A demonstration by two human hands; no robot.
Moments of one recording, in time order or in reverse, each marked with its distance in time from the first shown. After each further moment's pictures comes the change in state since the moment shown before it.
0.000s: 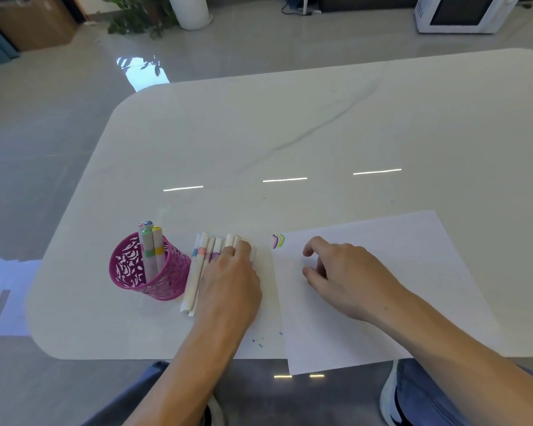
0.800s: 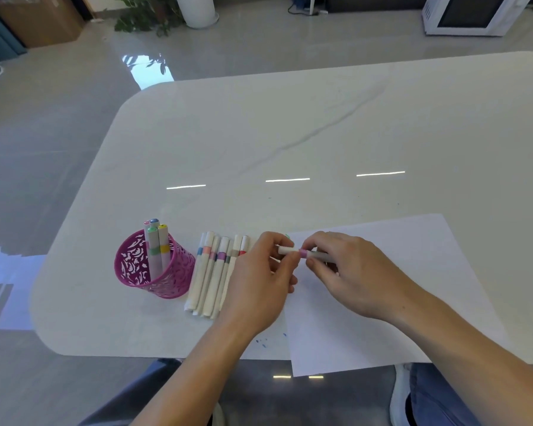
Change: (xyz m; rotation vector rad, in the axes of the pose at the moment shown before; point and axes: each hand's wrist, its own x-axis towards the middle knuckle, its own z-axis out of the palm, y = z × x) left_hand -0.004 0.023 -0.003 -0.877 -0.194 -0.033; right_hand 0.005 0.012 0.001 0.163 0.173 -0.237
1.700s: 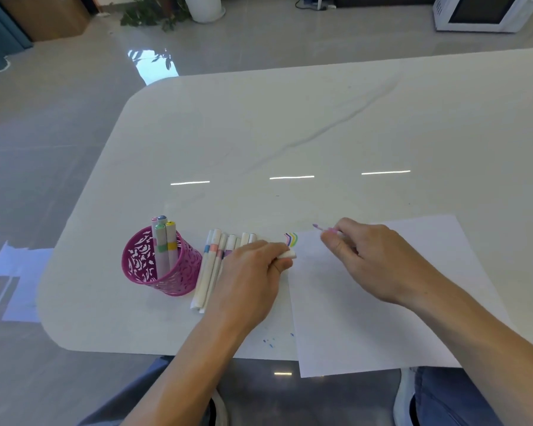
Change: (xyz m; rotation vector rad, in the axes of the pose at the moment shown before) left_hand 0.005 -0.008 -0.024 0.537 0.079 0.286; right_hand 0.008 0.002 -0.018 0.062 0.055 0.155
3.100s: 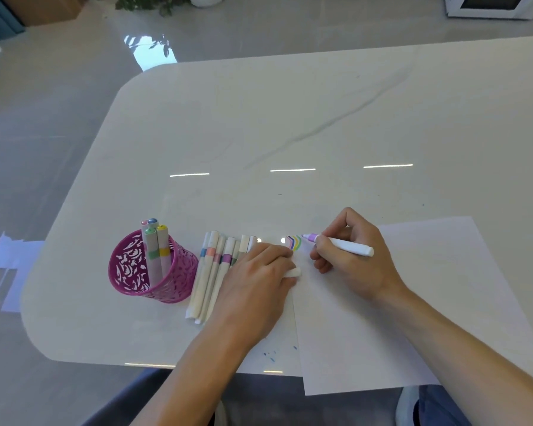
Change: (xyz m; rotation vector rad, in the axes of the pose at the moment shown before) left_hand 0.003 -0.010 0.015 0.169 -0.050 0.169; right_hand 0.034 0.013 0.054 0.829 0.181 0.069
